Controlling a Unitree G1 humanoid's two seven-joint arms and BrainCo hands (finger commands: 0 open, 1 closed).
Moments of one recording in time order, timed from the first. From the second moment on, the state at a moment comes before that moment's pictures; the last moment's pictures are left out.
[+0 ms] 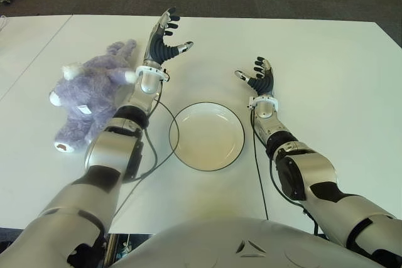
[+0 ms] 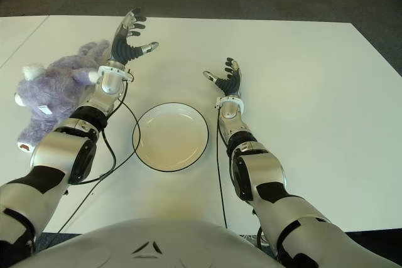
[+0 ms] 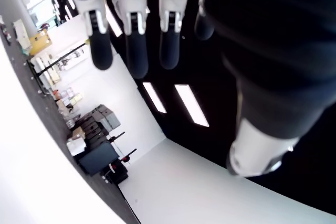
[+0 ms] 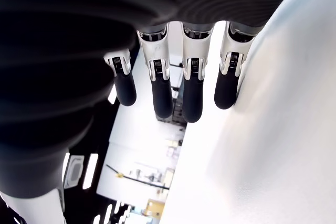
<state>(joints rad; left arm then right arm) -0.84 0.24 -0.10 1.18 0.31 -0.68 0.30 -0.69 -0.04 -0.07 1.24 -0.22 -0.44 -0.47</state>
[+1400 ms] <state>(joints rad) -1.03 0.28 -0.18 1.14 0.39 -0.57 0.30 -0.69 -0.04 -0.07 1.24 -0.22 -0.44 -0.45</state>
